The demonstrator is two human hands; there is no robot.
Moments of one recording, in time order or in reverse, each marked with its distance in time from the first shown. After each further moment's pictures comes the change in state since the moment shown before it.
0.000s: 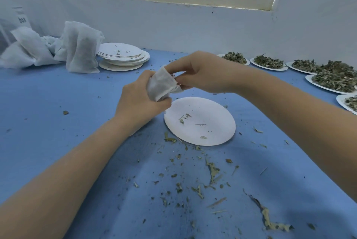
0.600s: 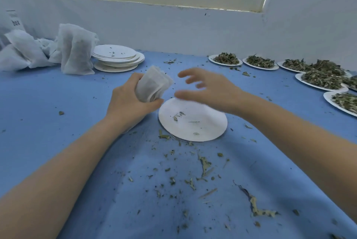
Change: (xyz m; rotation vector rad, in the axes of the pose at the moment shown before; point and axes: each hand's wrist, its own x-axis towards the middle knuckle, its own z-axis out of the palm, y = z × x) left_hand -0.001 -0.009 -0.005 -0.004 -0.012 -0.049; right_hand -0.032 0.030 0.023 0.082 0.180 0.285
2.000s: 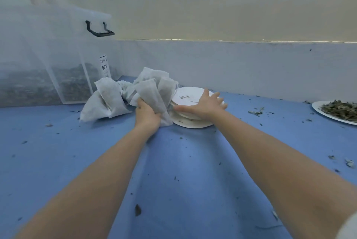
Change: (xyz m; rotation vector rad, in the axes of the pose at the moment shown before) left_hand 0.197 -0.170 -0.084 0.122 0.226 -0.522; right_hand 0.338 -0.068 0.139 -0.111 0.085 0.235
